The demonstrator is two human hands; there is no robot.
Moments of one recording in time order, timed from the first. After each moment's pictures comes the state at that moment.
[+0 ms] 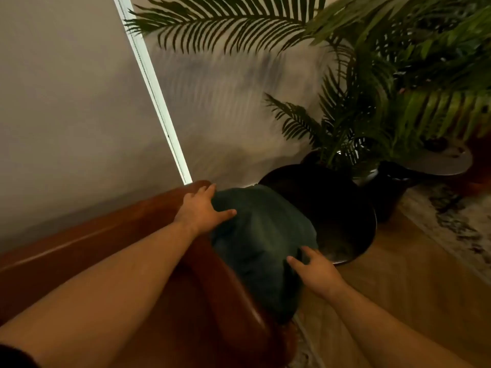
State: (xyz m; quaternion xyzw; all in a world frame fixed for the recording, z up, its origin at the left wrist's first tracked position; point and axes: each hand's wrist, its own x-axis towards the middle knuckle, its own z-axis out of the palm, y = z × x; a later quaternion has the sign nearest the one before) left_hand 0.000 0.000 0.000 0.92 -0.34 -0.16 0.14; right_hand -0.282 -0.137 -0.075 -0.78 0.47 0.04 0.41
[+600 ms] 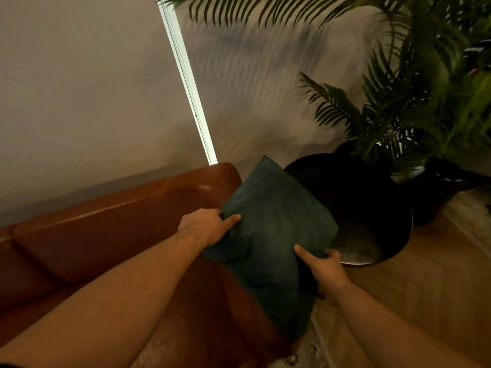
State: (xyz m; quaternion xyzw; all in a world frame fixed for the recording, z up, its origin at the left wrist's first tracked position) left_hand -0.031 0.032 -0.031 0.94 -0.26 -0.23 -0.03; right_hand -0.268 -0.155 -0.129 -0.52 0.57 -0.02 0.64
